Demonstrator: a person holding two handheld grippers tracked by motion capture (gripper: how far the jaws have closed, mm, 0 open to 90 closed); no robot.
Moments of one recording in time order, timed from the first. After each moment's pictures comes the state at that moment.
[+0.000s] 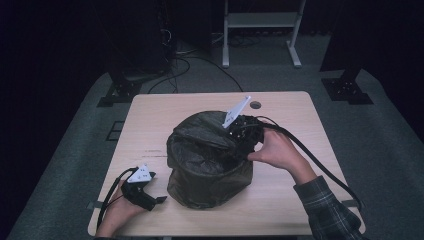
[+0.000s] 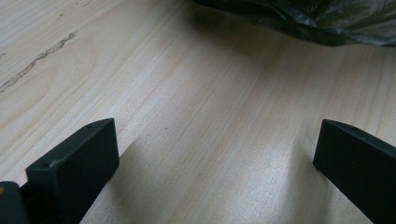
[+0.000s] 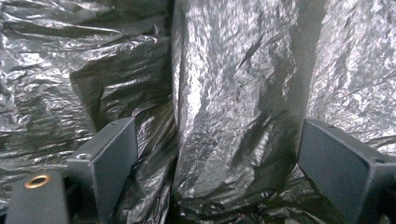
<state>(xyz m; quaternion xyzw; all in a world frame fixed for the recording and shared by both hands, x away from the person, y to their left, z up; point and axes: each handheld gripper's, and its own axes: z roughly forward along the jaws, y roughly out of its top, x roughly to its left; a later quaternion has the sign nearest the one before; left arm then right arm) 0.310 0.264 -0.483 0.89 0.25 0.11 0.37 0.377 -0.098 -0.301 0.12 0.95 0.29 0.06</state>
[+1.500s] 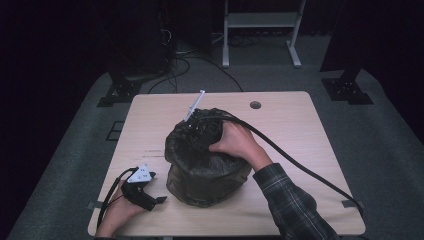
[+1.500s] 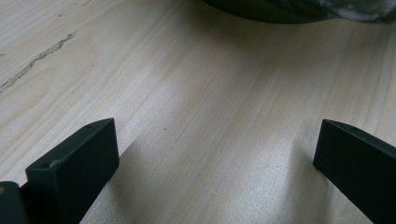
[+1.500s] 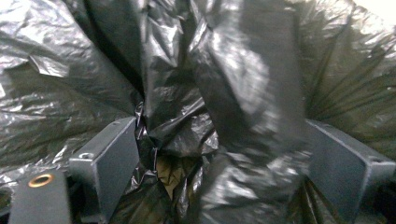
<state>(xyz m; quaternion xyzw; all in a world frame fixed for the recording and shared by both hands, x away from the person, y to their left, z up) 0.310 0.264 -0.483 0.89 0.25 0.11 0.37 0.415 -0.003 -0.316 0.13 0.96 0.25 0.05</state>
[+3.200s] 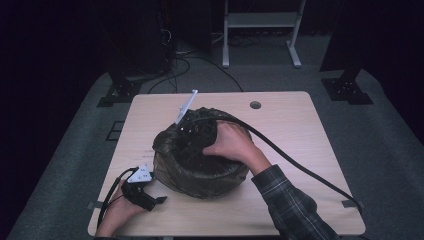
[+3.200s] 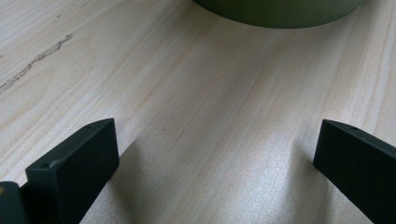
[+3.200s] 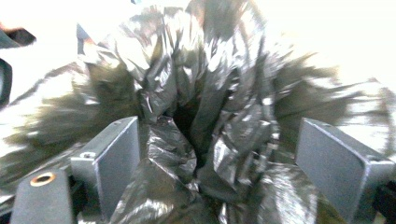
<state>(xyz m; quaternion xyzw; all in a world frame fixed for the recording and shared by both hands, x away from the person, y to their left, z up) 0.310 0.264 -0.483 0.89 0.24 0.11 0.37 0.388 0.010 -0.287 0.08 0.95 0.29 0.05</state>
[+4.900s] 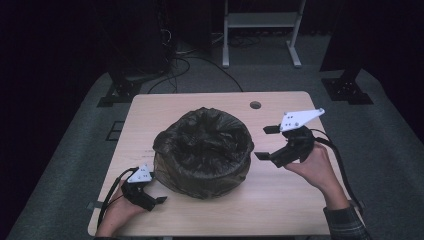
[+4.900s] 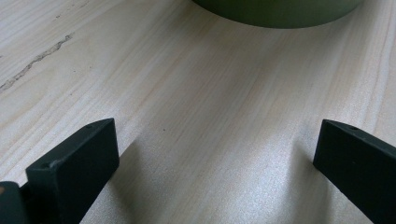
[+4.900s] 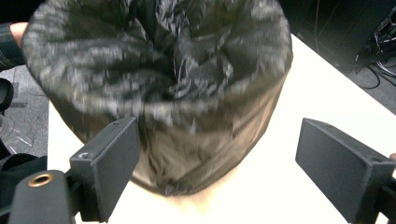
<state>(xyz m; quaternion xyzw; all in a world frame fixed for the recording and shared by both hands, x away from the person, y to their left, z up) 0.310 0.264 -0.483 0.89 0.24 0.11 0.37 0.335 -0.211 -0.307 0.18 0.86 0.46 0.12</state>
